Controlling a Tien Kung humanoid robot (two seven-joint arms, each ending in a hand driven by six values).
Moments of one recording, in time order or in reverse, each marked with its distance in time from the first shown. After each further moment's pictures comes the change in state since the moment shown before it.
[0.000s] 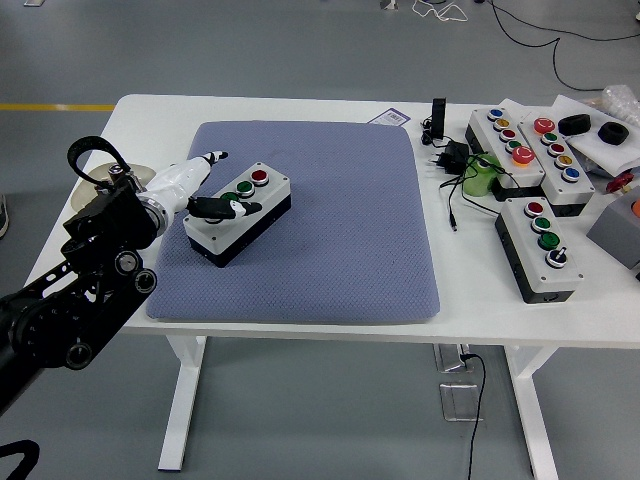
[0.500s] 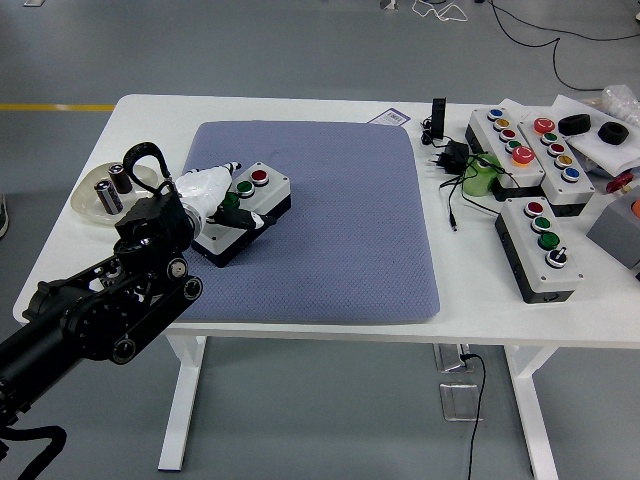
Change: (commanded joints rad) left arm -0.101 -0.074 0.142 0.136 0.043 0.055 0.115; right arm 0.000 -0.002 0.002 0.000 -0.004 0.002 0.001
